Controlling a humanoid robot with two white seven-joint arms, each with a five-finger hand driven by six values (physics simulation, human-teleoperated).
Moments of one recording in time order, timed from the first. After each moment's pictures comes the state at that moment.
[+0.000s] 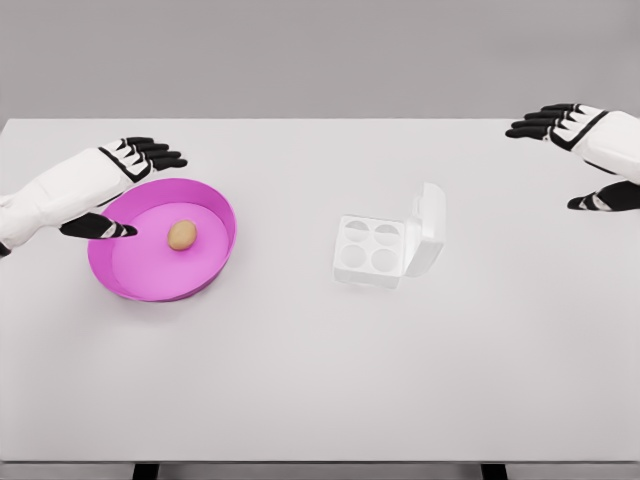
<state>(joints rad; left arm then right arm) -0.29 0.82 -0.25 -1.58 -0.40 -0.61 -0.27 -0.29 -0.88 0.02 -1.64 0.18 -0.61 0.61</state>
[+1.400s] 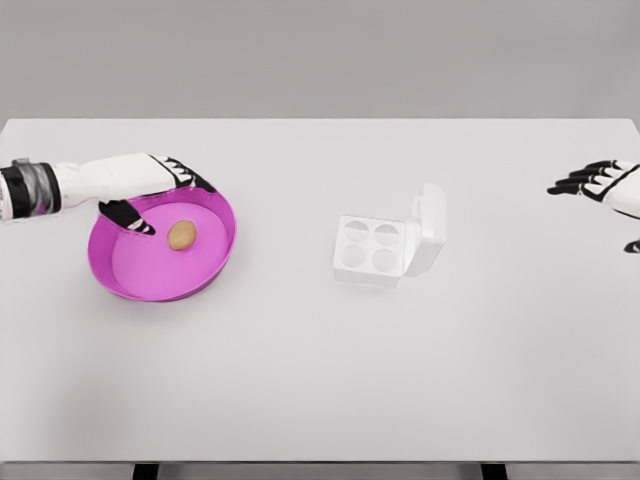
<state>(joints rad) -0.70 0.72 -0.61 -1.24 -0.36 -0.61 -0.61 -0.18 -1.01 0.02 -1.57 0.35 -0.61 0.61</state>
